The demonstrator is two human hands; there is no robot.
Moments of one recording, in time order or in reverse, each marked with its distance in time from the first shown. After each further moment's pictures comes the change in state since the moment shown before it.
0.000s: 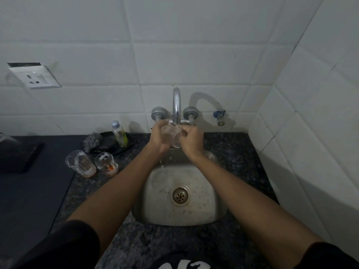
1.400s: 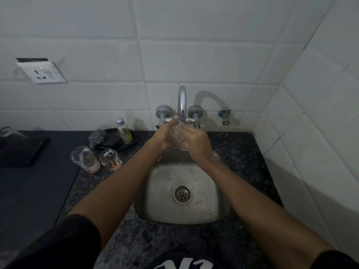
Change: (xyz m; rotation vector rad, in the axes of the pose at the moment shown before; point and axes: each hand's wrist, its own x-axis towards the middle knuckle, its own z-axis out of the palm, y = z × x) left_hand -0.008 0.007 0.003 0.147 -0.043 -0.042; right_hand -0.009 0.005 -0.015 -0.151 -0.018 -0.631
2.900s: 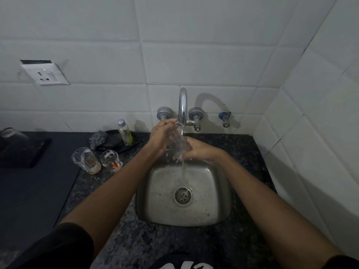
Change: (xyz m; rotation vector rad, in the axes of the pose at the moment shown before) left_hand -0.003 -0.006 -0.017 0.080 0.129 0.273; right_hand -0.003 0.024 -0.016 0.653 -0.884 0.798
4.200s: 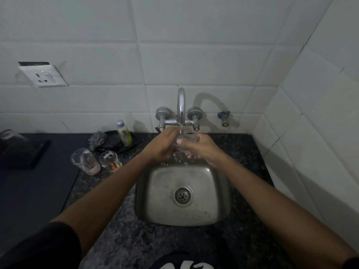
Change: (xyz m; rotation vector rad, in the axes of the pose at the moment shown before) left_hand -0.004 -0.015 -0.034 1.332 -0.480 0.956; right_hand -0.027 -0.011 0.007 0.147 0.392 -0.045
